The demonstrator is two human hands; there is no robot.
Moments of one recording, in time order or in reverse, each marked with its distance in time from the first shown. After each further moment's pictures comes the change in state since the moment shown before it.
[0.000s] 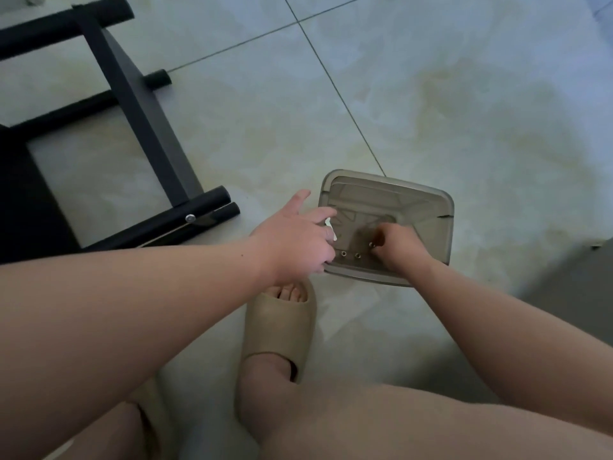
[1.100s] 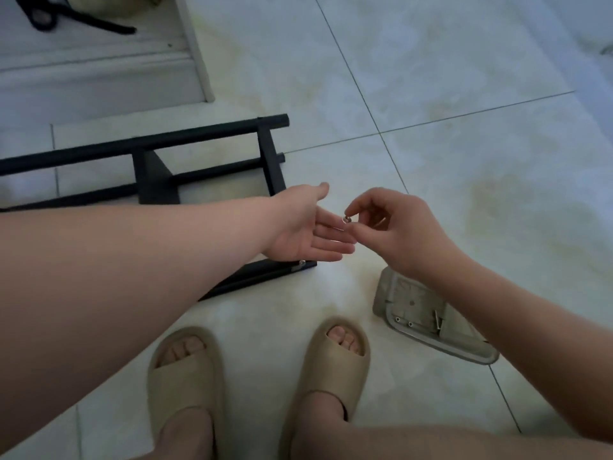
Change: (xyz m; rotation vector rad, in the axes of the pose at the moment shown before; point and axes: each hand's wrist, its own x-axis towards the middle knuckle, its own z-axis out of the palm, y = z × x) left_hand -0.129 -0.096 -0.079 -2.293 0.141 -0.780; right_hand -0.140 -0.226 -0.109 0.377 0.218 -0.785
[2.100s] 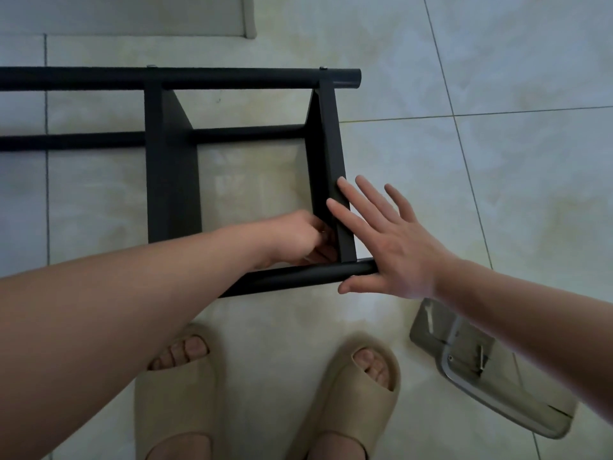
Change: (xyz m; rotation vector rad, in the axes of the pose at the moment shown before) left_hand 0.072 -0.047 -0.100 0.470 0.073 0.223; right_hand 0.083 0.086 0.091 -0.815 -0.407 -0.590
